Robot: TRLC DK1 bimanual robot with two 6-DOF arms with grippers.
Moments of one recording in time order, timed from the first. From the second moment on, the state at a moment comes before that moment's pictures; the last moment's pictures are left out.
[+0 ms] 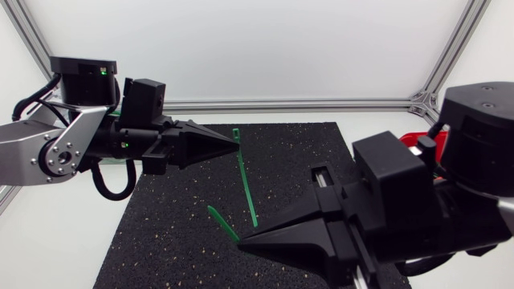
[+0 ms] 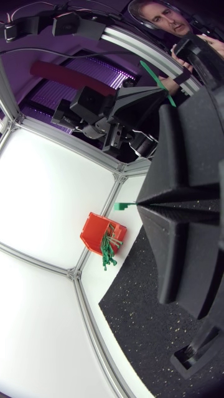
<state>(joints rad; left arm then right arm) -0.35 1.39 0.81 0.16 1.16 -0.04 0.85 0.91 0.63 -0.02 -0.71 0.03</state>
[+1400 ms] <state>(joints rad) -0.72 0.87 0.63 0.25 0.77 -0.48 0.80 0.87 0.95 -0.27 -0.88 0.87</state>
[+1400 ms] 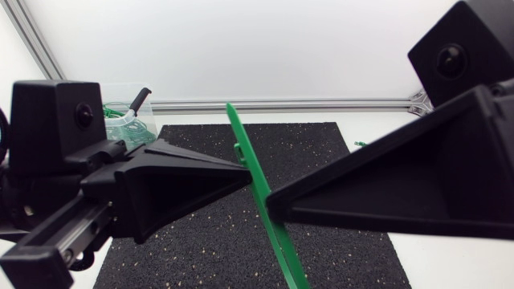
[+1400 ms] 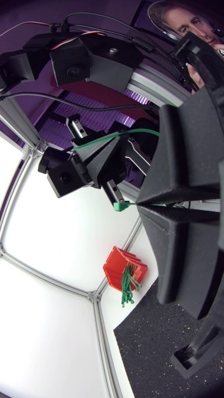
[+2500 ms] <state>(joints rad) -0.68 0.83 0.63 0.29 0.69 -0.50 0.73 1.04 1.16 -0.47 -0.96 1.31</state>
